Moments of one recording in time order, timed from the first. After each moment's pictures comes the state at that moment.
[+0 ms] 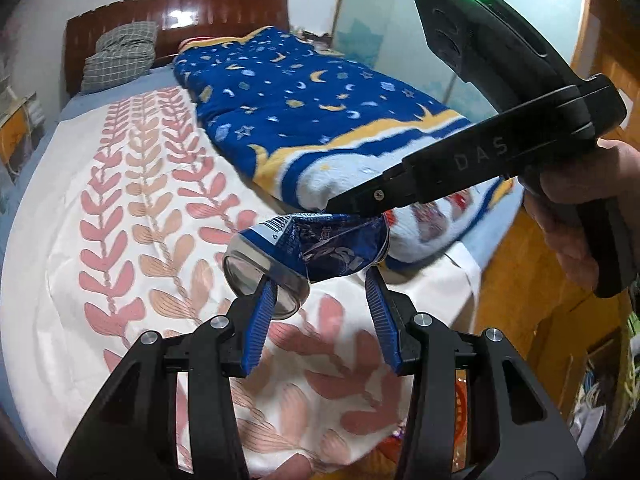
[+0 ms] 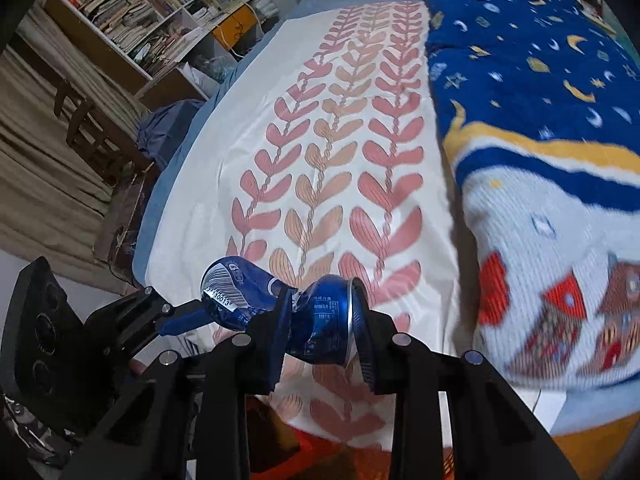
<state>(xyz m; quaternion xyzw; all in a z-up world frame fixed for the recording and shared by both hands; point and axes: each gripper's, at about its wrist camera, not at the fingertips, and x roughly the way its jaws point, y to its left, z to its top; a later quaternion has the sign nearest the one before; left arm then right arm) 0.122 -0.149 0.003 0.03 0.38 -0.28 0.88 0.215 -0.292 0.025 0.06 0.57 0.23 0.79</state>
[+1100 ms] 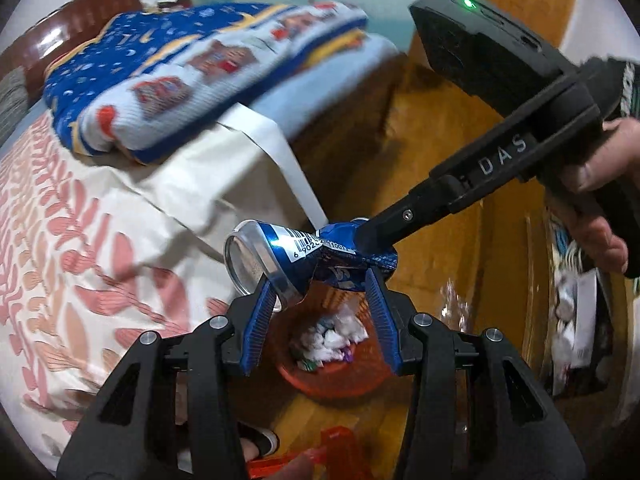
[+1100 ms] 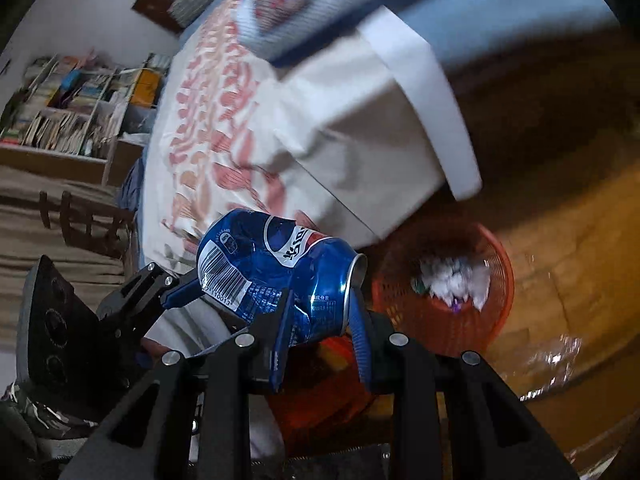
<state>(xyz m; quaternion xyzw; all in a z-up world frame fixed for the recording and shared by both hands) -0.062 -0.308 -0.070 0.19 0.42 -0.43 0.77 -0.074 -0.479 -0.108 0.30 0.61 0.10 0.73</state>
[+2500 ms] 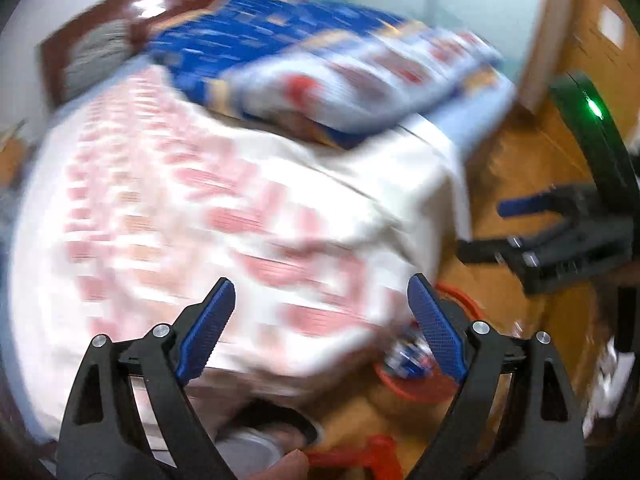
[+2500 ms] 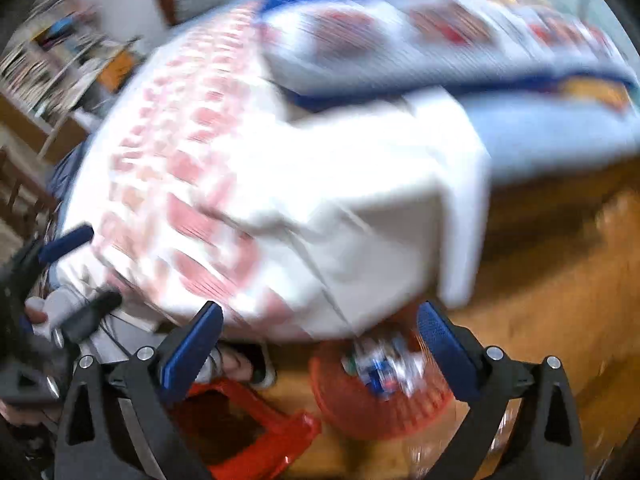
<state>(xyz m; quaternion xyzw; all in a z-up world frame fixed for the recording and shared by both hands) 0.030 -0.174 -0.045 0.12 0.42 -0.25 0.86 0.008 -0.370 -0.115 0.10 0.54 0.03 0.83</state>
